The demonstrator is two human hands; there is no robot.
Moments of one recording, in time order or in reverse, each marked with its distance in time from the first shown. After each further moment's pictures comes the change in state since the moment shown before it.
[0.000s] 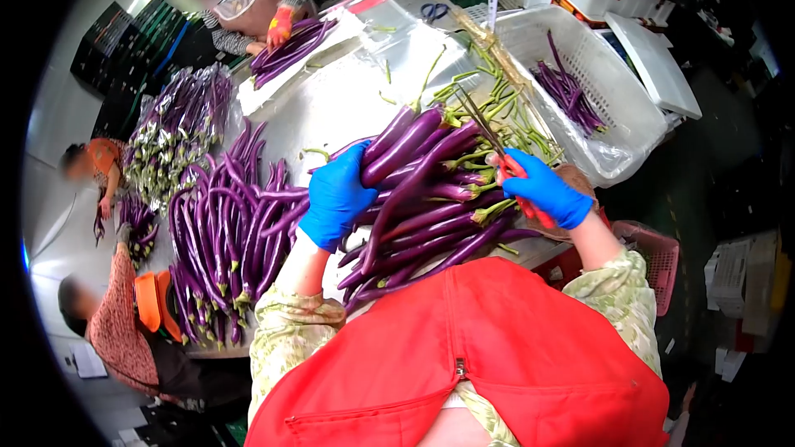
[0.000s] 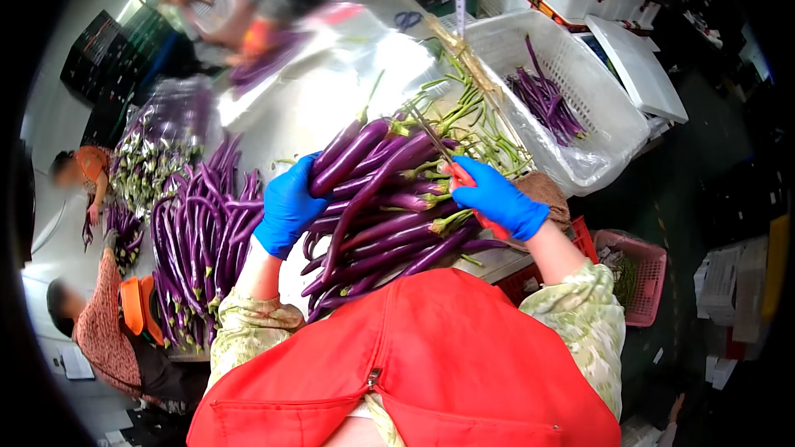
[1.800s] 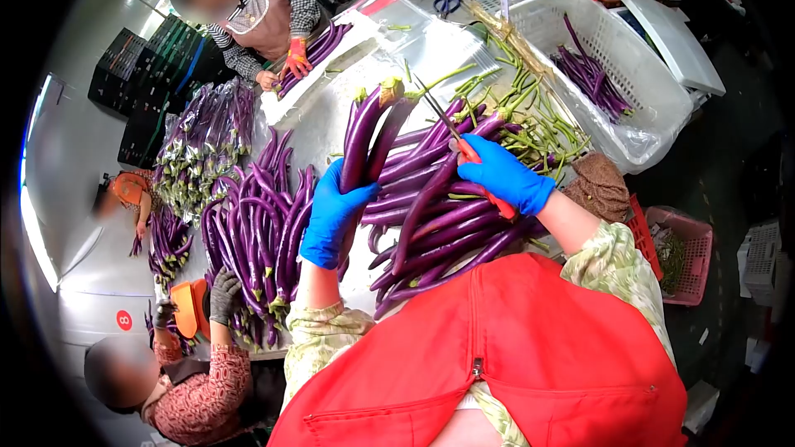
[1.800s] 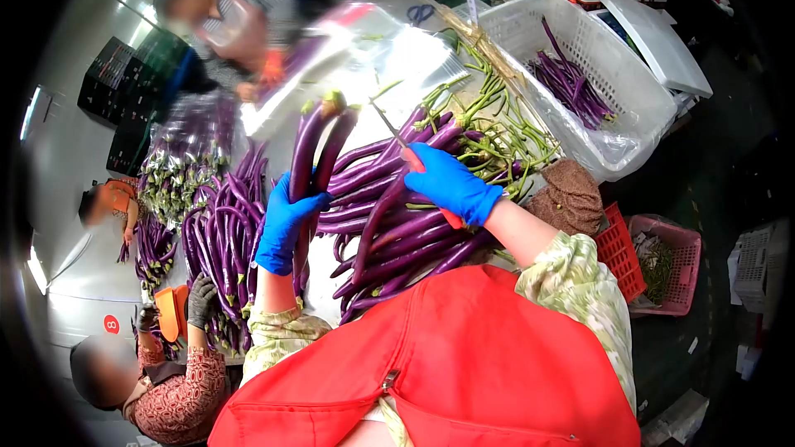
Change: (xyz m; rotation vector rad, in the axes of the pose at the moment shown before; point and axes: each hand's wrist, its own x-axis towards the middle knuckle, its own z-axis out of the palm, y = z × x) left_hand -0.016 -0.016 -0.028 -1.005 -0.095 -0.471; right_hand 0.048 -0.016 0.068 -0.050 -0.074 -0.034
